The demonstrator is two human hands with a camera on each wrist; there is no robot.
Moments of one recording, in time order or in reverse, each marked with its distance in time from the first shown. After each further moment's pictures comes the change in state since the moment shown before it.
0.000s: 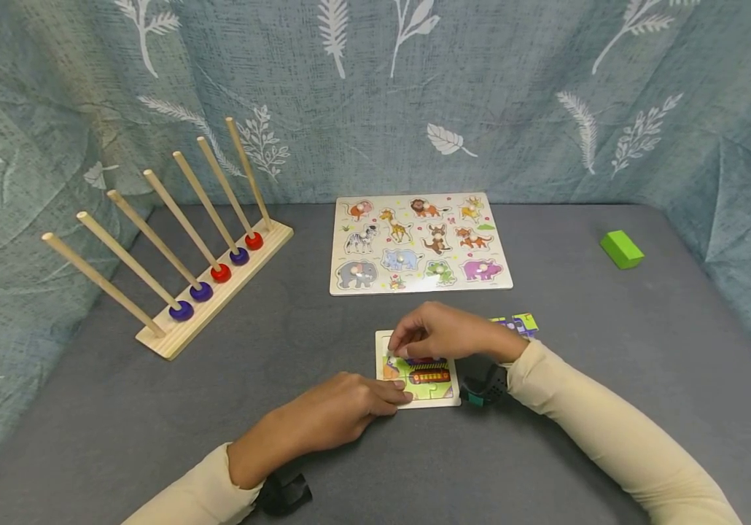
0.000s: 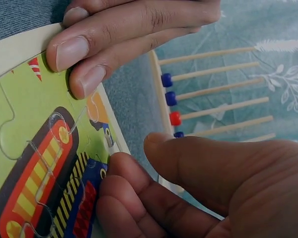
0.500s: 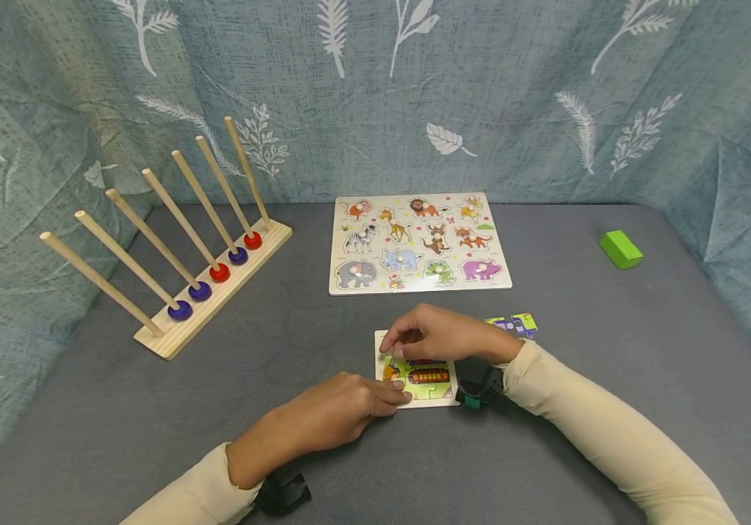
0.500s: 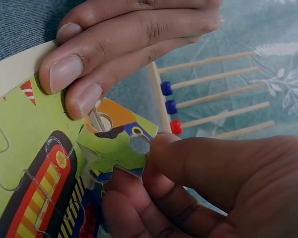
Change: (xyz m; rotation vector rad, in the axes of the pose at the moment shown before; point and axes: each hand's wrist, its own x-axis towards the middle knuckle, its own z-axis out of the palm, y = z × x) left_hand 0.000 0.000 -0.001 0.040 -0.027 0.013; right_hand 0.004 0.003 0.003 0.022 -0.015 -0.047
